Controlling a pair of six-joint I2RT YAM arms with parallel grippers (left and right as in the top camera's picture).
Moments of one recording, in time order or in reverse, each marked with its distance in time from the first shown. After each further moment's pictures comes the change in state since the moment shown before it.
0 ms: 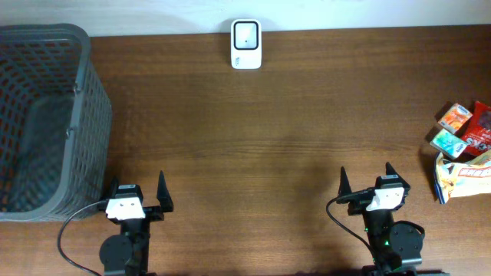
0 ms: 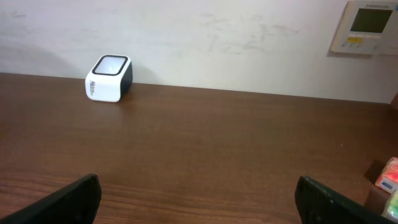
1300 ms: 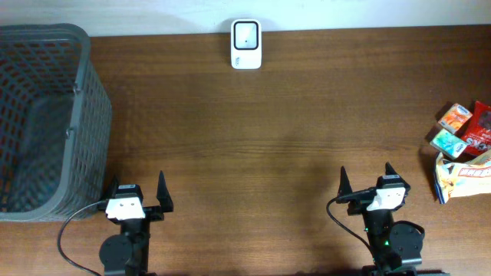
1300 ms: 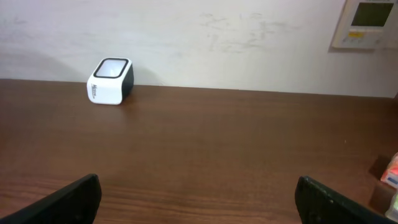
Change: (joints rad) left arm 0.000 0.000 0.000 0.000 0.000 0.000; right arm 0.000 0.000 0.000 0.000 0.000 0.040
